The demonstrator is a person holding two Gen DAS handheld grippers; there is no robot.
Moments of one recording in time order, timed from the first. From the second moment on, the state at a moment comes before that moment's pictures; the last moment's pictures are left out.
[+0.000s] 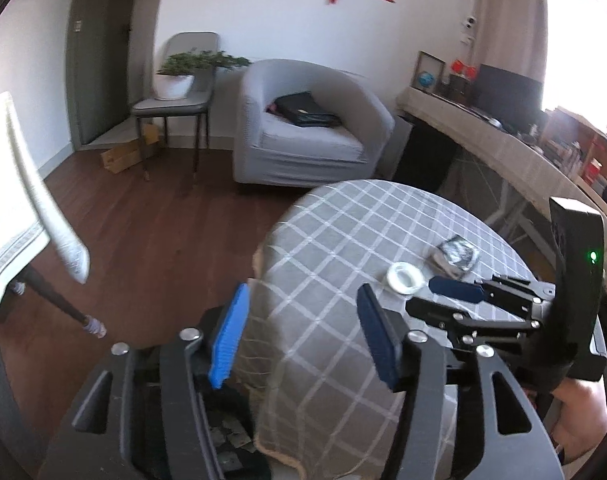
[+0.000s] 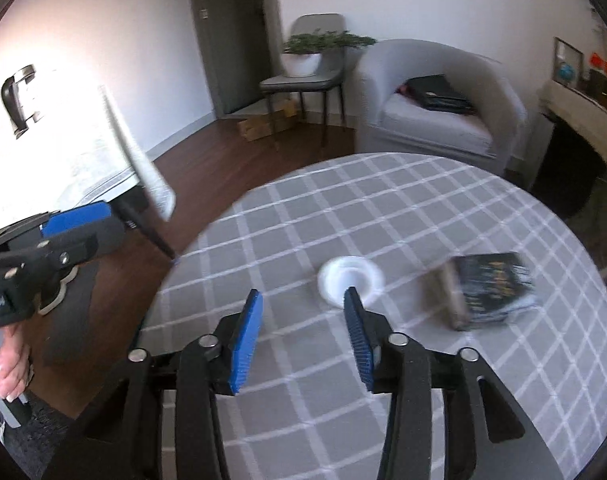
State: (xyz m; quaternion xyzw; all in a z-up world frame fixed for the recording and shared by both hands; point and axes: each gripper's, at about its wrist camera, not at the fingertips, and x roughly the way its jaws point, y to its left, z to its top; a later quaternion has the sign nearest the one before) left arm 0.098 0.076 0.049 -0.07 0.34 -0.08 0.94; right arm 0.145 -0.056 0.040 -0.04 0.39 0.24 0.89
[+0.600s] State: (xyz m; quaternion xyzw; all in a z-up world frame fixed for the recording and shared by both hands) left arm 0.166 -0.037 0.000 -0.01 0.40 -0.14 0.91; right arm 0.178 -0.159 0.027 -0.03 0.41 0.16 0.90
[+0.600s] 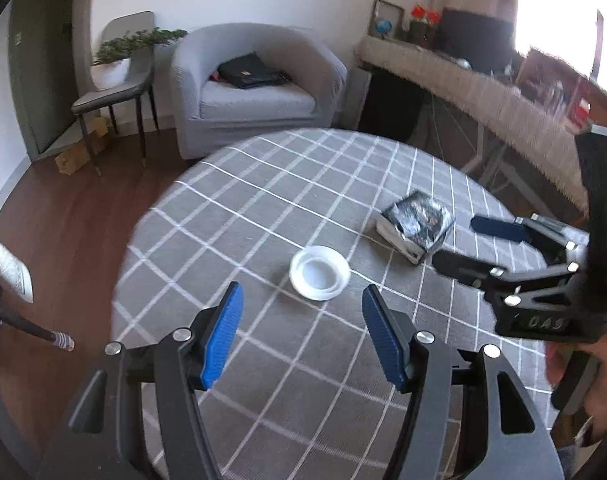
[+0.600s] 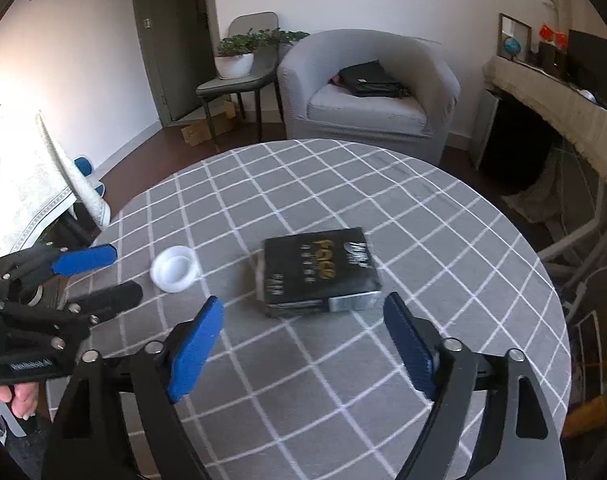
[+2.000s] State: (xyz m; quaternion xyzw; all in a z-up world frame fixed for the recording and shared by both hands) left arm 0.198 0.000 -0.001 -0.03 0.42 -0.11 0.90; right arm 0.213 -0.132 0.008 -0.05 0.45 0.16 0.88
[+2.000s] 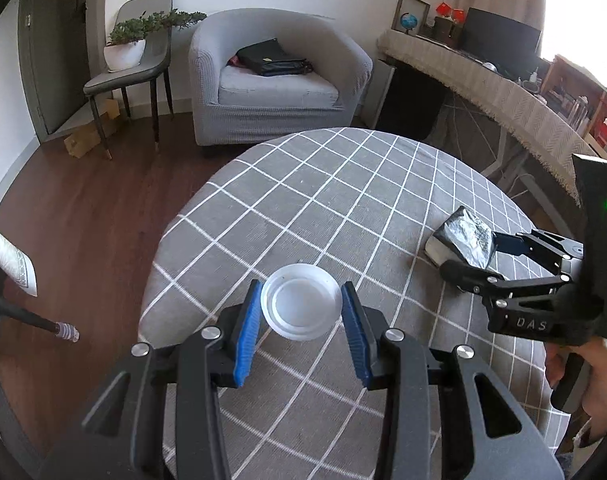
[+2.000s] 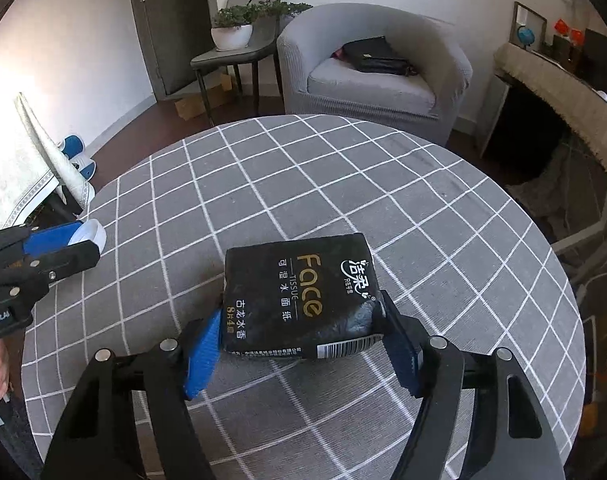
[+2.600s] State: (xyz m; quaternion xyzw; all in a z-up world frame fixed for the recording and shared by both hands) left arm 0.112 0.058 0.020 -0.04 0.41 -0.08 0.91; right arm 0.146 -0.054 0.027 -0.04 0.42 0.22 0.88
